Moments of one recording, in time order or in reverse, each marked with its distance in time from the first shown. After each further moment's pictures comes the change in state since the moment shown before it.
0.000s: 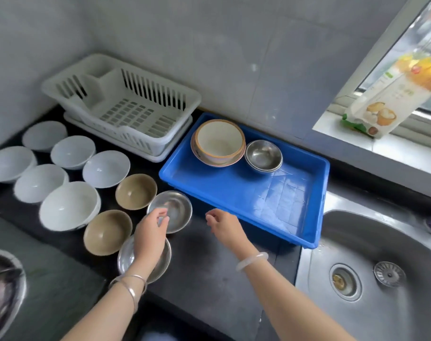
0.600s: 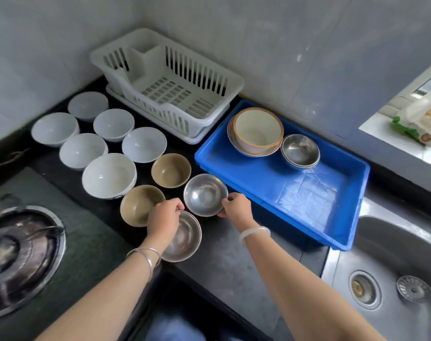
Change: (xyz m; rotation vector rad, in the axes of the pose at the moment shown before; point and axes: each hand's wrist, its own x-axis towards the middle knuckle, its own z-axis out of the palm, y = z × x) left_hand 0.010 -0.043 -0.030 0.256 -0.117 -0.008; right_hand 0.030 -0.031 0.043 0.236 0.019 0.224
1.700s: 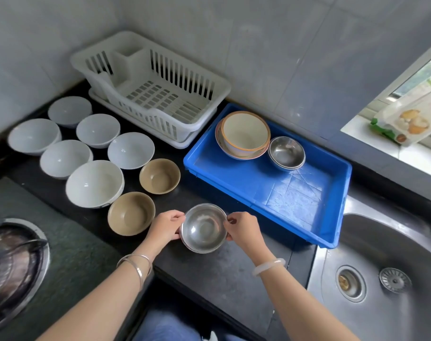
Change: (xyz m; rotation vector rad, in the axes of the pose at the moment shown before) left_hand 0.003 0.012 0.012 -0.631 -0.322 -0.317; right_hand -0.045 0.023 -0.031 -0.383 0.067 -0.135
